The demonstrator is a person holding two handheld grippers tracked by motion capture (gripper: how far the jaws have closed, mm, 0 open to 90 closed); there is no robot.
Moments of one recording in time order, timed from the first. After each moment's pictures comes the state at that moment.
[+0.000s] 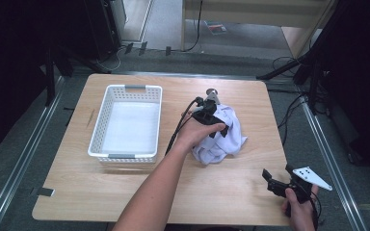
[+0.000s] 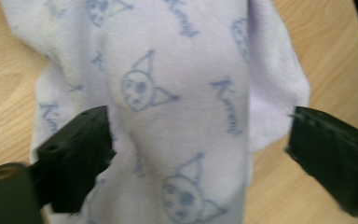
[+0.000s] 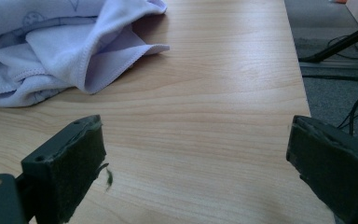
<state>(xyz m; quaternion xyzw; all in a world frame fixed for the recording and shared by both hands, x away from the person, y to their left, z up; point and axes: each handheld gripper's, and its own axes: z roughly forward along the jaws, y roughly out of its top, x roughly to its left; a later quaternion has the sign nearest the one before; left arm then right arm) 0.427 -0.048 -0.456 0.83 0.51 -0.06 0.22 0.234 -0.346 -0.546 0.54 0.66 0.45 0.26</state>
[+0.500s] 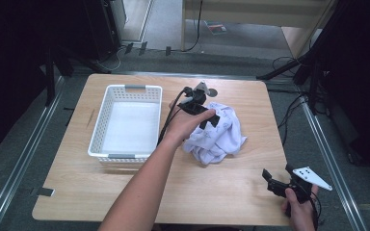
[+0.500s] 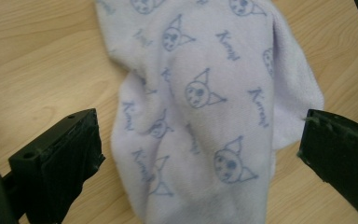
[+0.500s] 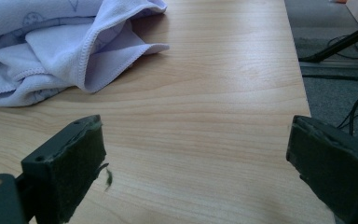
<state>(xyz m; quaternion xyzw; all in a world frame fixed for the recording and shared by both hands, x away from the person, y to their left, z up) 0.429 -0.007 -0.423 0.81 0.54 0.00 0.23 0.234 -0.346 -0.546 0.54 0.66 0.45 0.26</state>
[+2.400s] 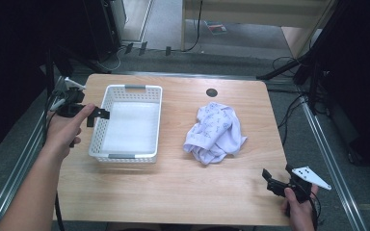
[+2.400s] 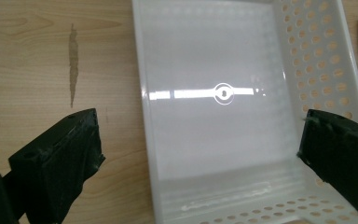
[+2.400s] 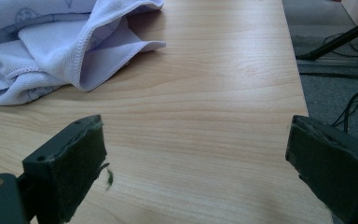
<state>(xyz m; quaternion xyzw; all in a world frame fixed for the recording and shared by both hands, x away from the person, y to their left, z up) 0.354 0.303 -0.402 0.68 0.68 0.08 0.26 0.234 -0.345 -0.546 0.54 0.66 0.44 0.27</state>
